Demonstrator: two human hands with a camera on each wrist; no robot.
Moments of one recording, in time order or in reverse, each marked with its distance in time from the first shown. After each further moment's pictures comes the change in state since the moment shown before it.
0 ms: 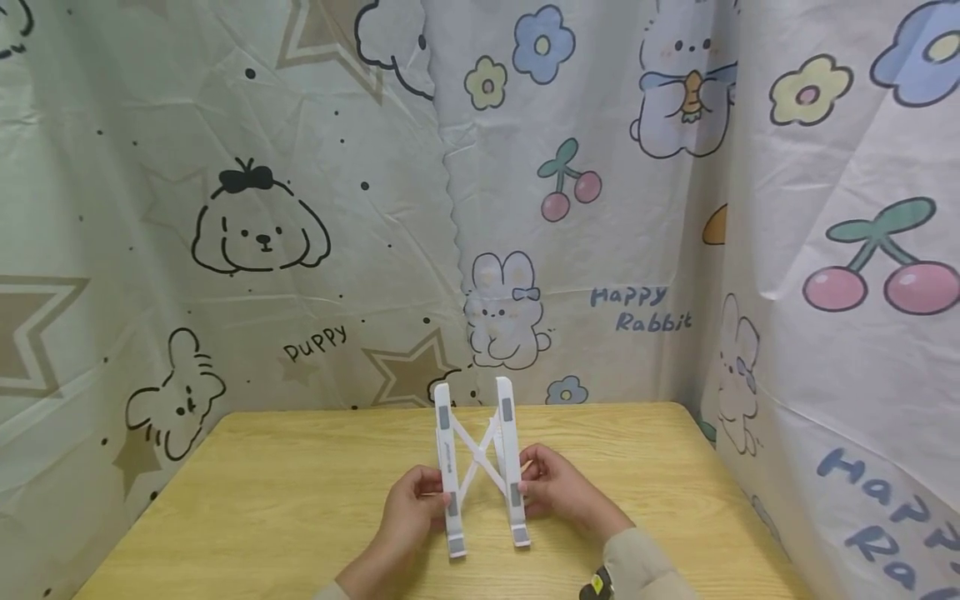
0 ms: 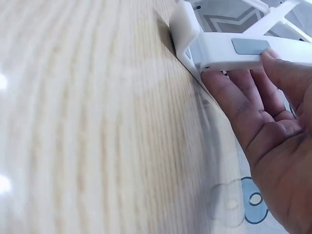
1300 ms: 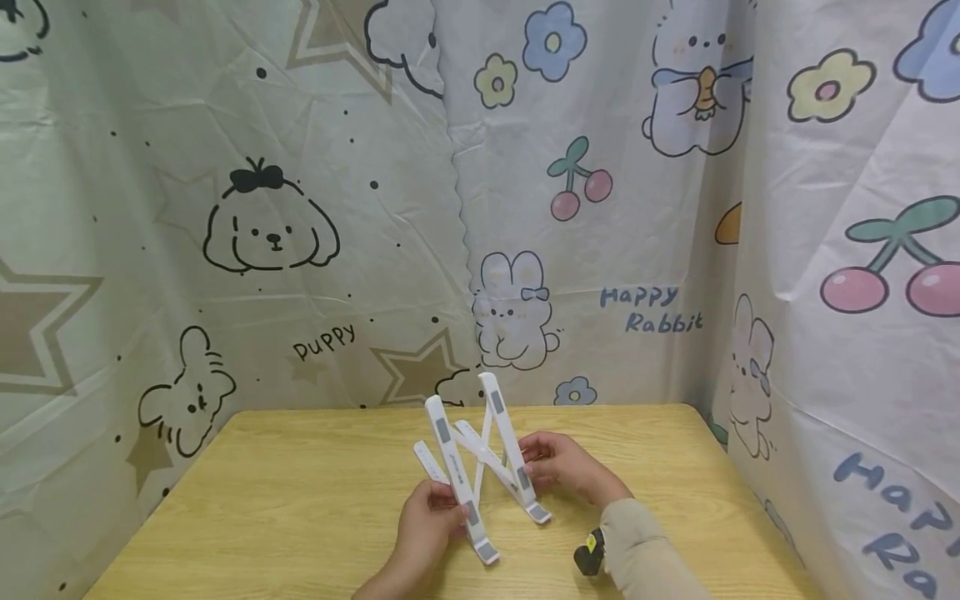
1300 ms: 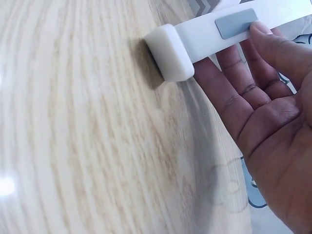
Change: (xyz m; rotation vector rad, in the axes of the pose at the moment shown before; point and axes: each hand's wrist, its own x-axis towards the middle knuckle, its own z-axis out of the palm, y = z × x) left_hand -0.019 -0.002 0.016 -0.028 0.074 -0.018; right_hand 0.037 -0.003 -0.024 -0.107 -0.060 -0.009
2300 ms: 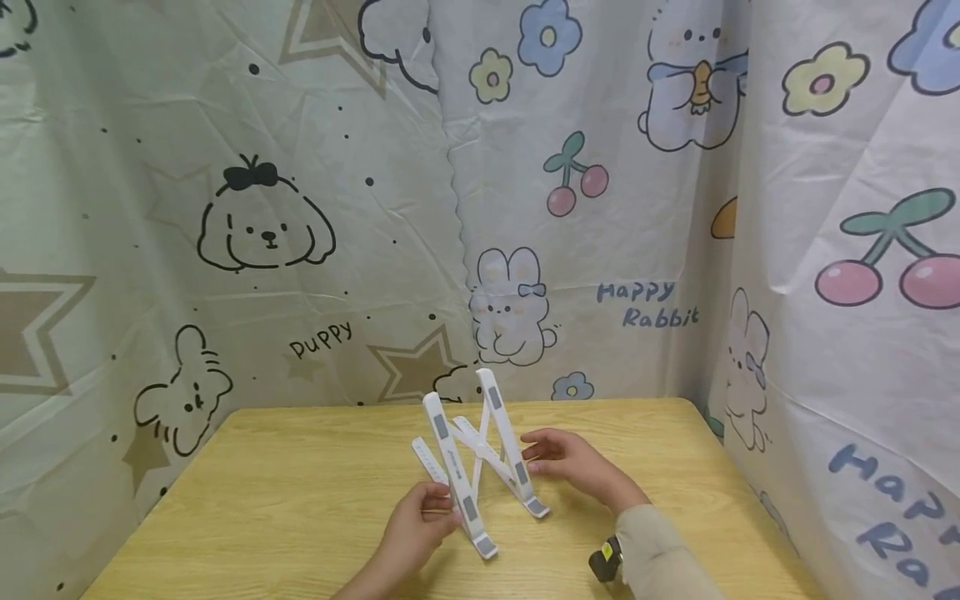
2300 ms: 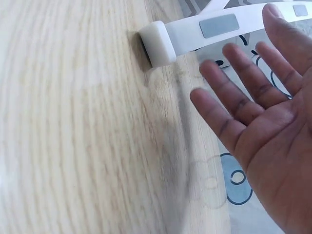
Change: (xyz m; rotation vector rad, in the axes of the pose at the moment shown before) left_hand -0.010 0.009 -0.027 0.247 -0.164 0.128; right_hand -0.026 -0.009 -0.004 -0.155 0.024 -0.106
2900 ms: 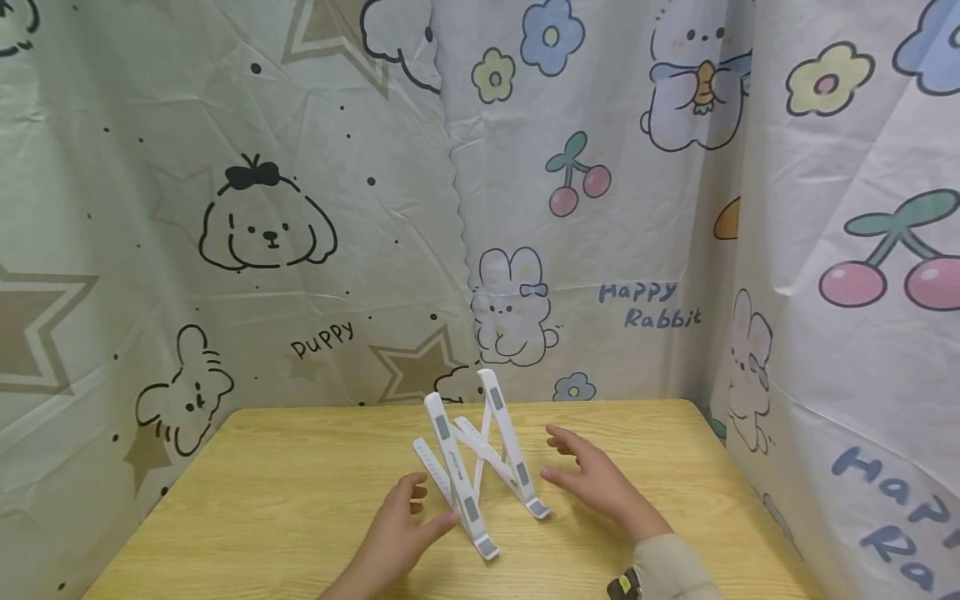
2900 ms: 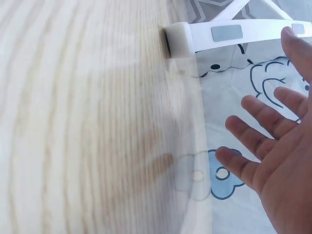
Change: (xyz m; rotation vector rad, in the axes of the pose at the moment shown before) left_hand -0.005 0.011 -0.024 0.331 -0.025 -0.021; right_hand -0.031 -0.005 0.006 -0.424 0.260 -0.017
